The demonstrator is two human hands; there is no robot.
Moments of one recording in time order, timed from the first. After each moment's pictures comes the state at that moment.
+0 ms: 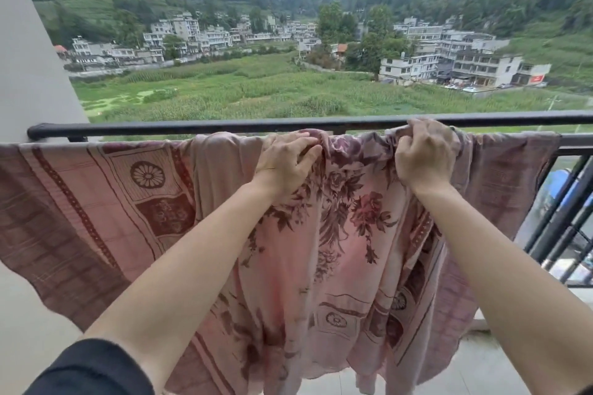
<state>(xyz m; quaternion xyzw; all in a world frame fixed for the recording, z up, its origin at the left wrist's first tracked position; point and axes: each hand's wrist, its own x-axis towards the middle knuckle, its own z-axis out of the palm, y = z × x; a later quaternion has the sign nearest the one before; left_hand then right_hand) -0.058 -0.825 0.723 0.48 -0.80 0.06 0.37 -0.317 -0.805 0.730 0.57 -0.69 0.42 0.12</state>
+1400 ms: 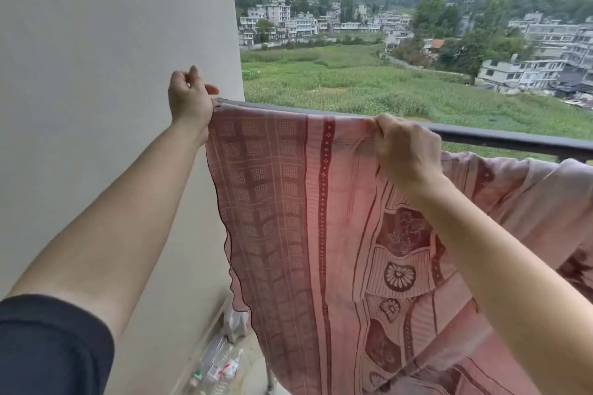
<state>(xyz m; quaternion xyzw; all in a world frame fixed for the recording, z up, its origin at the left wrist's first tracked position) 0.448 -0.834 0.795 0.58 -0.34 -0.11 0.73 0.116 -0.860 0.752 0.76 -0.50 0.36 0.19</state>
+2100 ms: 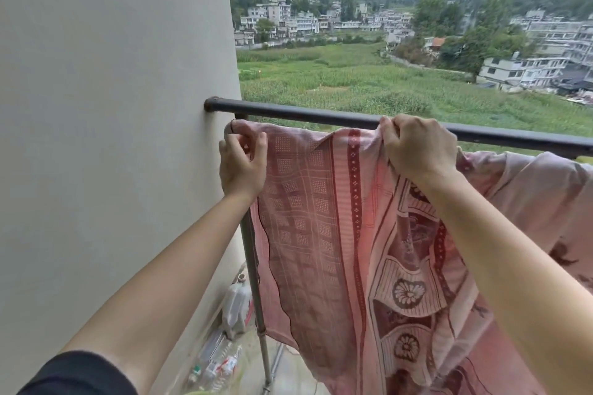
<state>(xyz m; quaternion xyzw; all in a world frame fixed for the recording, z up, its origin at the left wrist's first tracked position) 0.331 -0.820 0.702 0.69 -0.44 -0.01 0.58 0.056 -0.866 0.769 0.74 -0.55 0.35 0.13</state>
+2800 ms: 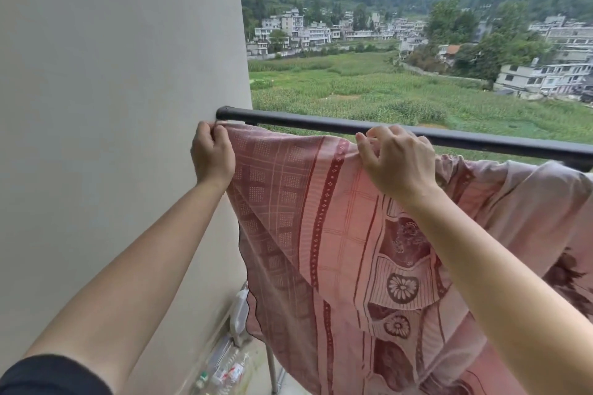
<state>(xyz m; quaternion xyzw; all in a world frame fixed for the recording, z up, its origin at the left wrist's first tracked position) 0.365 -0.795 0.749 0.65 -0.36 0.01 0.67 0.078 -0.857 0.756 0.77 -0.48 0.37 0.18</state>
